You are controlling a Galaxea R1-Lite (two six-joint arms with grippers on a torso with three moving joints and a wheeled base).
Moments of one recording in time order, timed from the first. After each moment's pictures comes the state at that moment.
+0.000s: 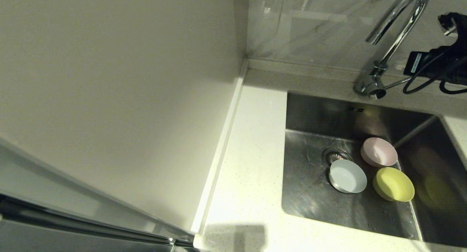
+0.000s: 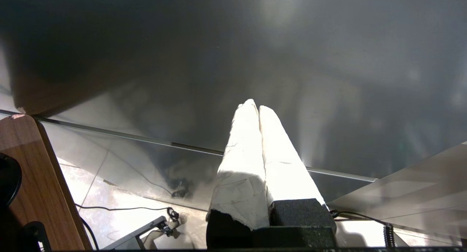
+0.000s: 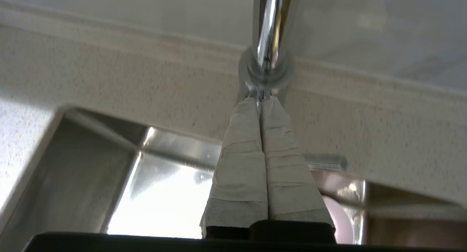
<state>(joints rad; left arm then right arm) 0.00 0.00 0.00 -0.01 0.00 -0.01 -0.22 1.86 -1.65 -0.10 0.22 0.03</state>
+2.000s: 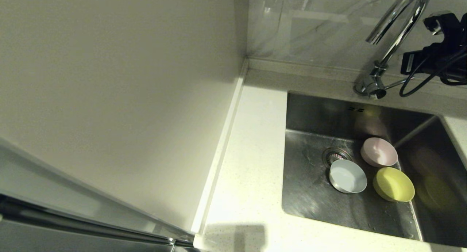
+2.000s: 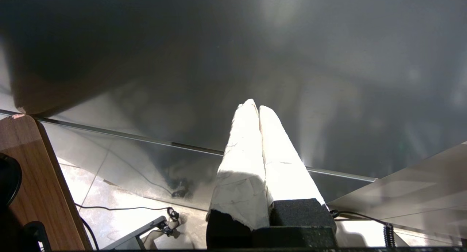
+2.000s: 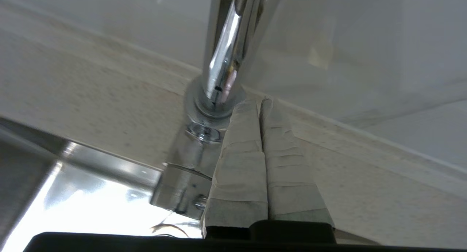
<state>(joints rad) 0.00 0.00 0.00 -0.01 0.00 -0.01 -0.23 1.98 -1.81 -0.11 0.15 -0.20</state>
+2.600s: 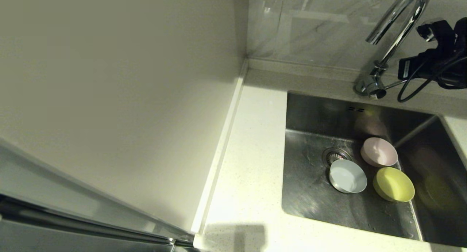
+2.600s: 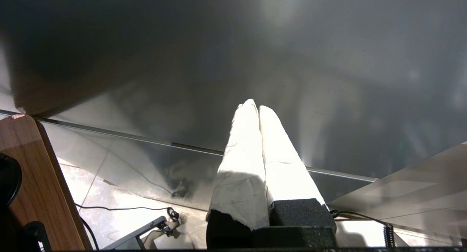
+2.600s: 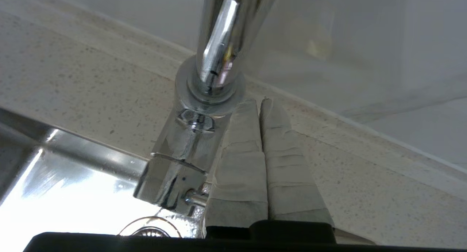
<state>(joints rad) 0.00 0.00 0.00 -0.01 0.00 -0.01 -0.23 2.00 -1.81 -0.11 0.15 -0.24</state>
